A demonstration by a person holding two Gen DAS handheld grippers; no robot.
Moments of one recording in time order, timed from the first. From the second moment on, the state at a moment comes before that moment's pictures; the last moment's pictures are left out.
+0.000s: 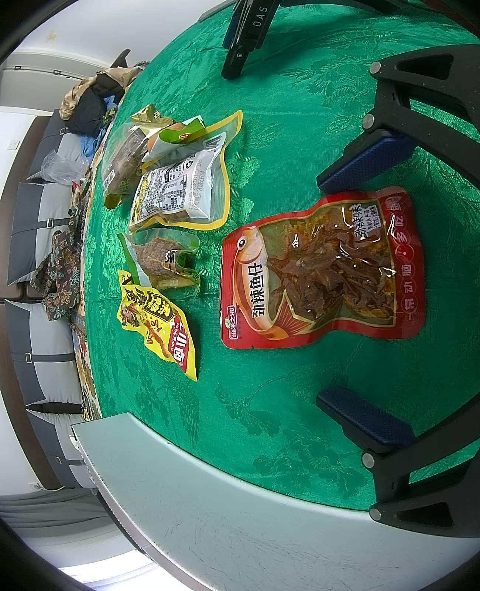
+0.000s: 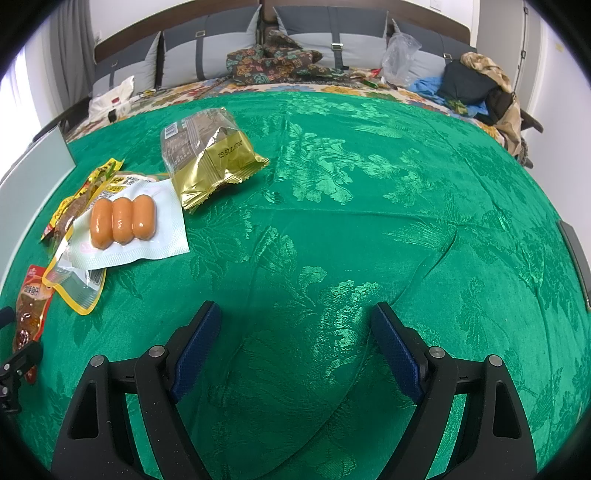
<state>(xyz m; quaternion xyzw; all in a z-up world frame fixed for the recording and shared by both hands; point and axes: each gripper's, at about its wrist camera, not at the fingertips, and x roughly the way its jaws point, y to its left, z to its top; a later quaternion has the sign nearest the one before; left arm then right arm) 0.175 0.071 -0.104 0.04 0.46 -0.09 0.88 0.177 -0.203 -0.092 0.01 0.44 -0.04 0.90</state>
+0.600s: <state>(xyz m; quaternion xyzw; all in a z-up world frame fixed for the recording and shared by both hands) 0.175 0.048 -0.088 0.09 0.52 -0.10 0.84 0.219 -0.230 -0.078 0.41 0.53 0.10 0.73</state>
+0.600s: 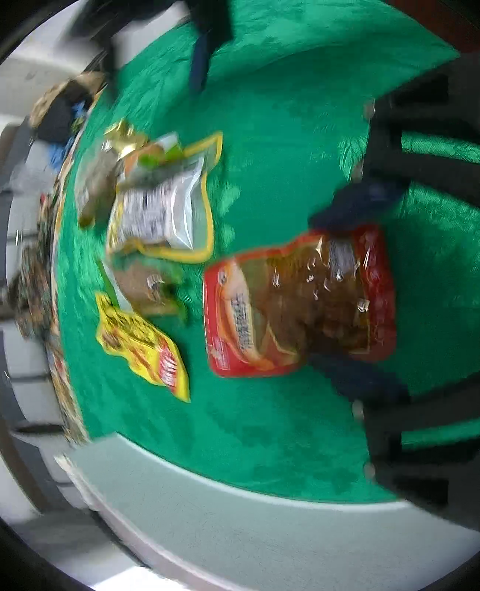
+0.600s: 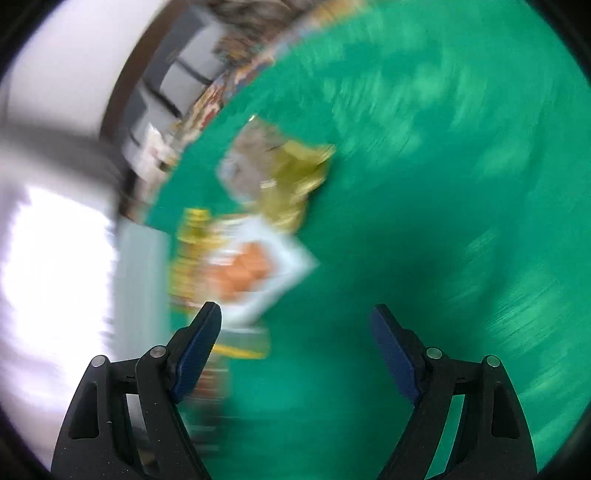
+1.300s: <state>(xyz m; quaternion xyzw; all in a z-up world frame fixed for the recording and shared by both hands) 0.138 0.127 -0.055 -0.11 0.48 -0.13 0.86 0.188 -0.230 -0.074 0.37 0.56 0.16 0.72</state>
